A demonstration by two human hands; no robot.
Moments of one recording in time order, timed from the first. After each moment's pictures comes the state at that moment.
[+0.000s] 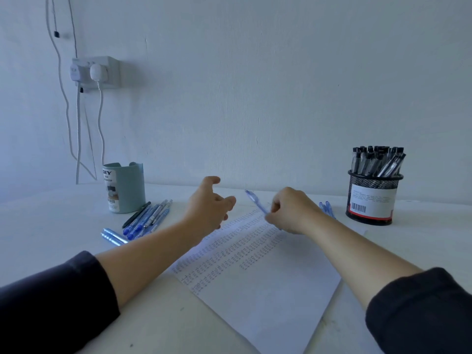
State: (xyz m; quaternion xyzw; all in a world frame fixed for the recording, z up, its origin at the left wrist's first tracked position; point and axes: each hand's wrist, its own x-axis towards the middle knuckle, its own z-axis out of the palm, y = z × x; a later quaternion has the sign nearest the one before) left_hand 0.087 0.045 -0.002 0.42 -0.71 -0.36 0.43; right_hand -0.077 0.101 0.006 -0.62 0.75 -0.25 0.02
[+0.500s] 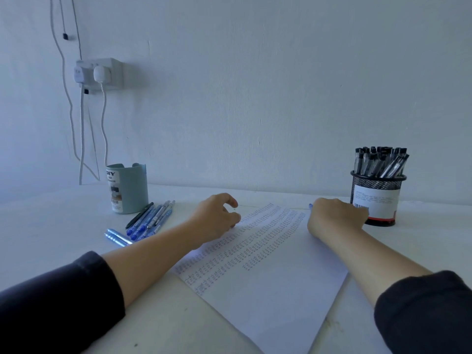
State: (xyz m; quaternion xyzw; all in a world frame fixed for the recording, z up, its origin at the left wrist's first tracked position) left_hand 0.088 0.036 -0.010 0.44 -0.78 -0.31 0.31; right_hand -0.105 0.113 -0.001 -0.40 0.91 -0.05 -0.12
